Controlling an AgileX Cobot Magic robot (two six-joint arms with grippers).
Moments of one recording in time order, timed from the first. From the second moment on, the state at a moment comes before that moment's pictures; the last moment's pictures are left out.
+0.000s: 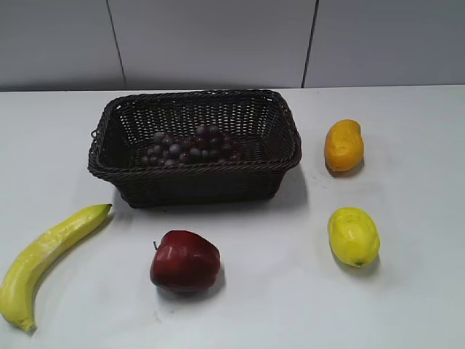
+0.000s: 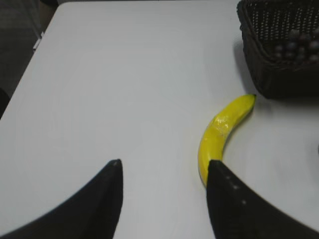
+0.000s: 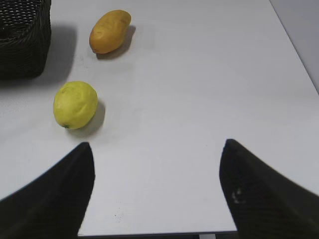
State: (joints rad) left arm 0.06 0.01 -0.50 -0.09 1.08 0.12; right arm 0.08 -0.01 -0.50 0.04 1.05 0.05
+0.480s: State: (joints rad) left arm 0.05 0.00 -0.50 -0.09 1.08 0.12; right arm 0.08 -0.01 -0.50 0.04 1.05 0.05
